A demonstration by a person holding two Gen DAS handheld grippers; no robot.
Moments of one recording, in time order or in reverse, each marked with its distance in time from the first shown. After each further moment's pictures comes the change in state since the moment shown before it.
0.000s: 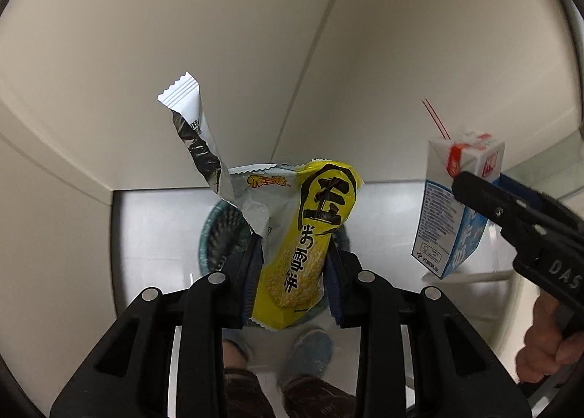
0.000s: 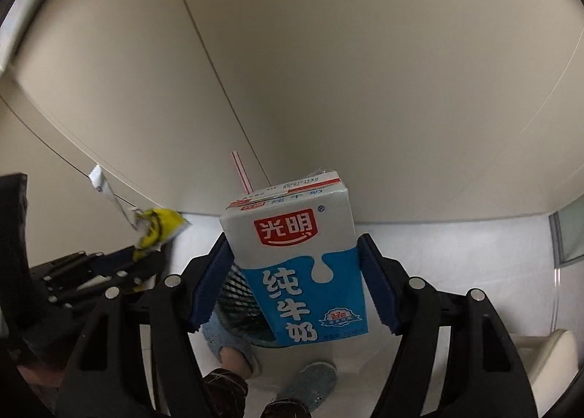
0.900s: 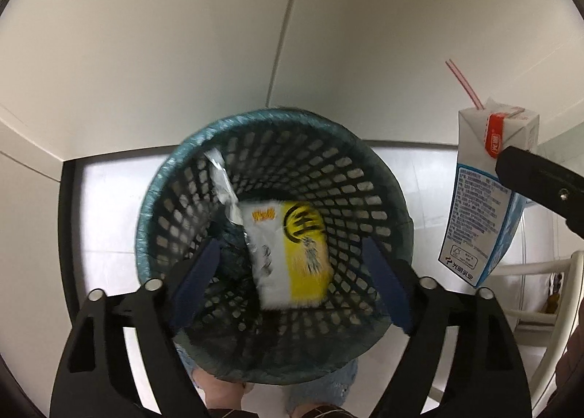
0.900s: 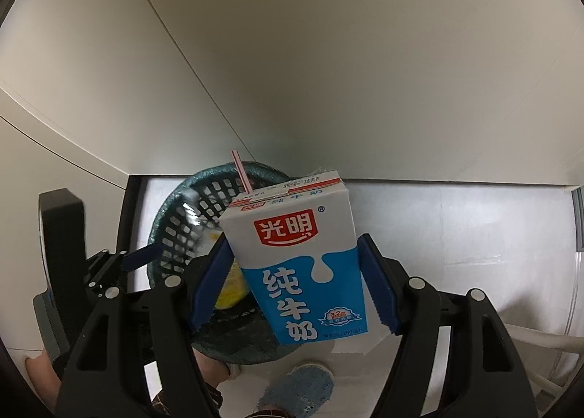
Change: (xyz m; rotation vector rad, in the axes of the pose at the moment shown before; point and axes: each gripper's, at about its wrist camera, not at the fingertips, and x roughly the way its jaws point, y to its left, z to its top) left arm 0.170 0.012 -0.041 -0.014 0.072 0.024; right arm 0.142 -0.019 -0.044 -0.001 0.094 0.013
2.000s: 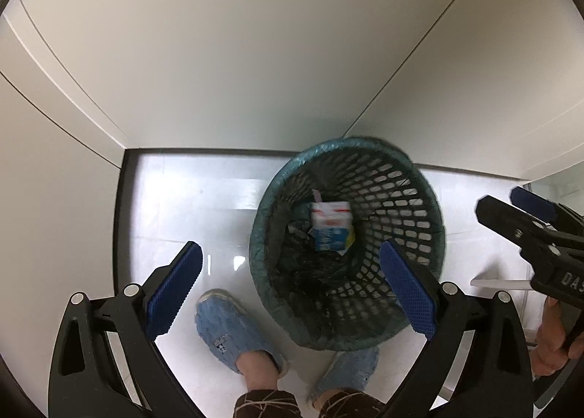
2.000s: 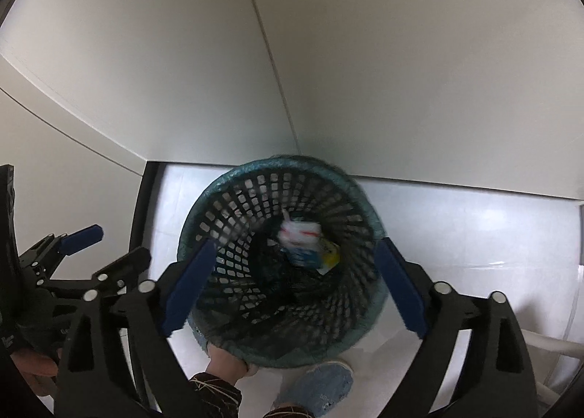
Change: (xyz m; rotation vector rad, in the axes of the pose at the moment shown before) left arm -0.076 0.088 0.005 -0.088 -0.017 0.066; right arm -0.017 0.053 0.010 -0.041 0.031 0.005
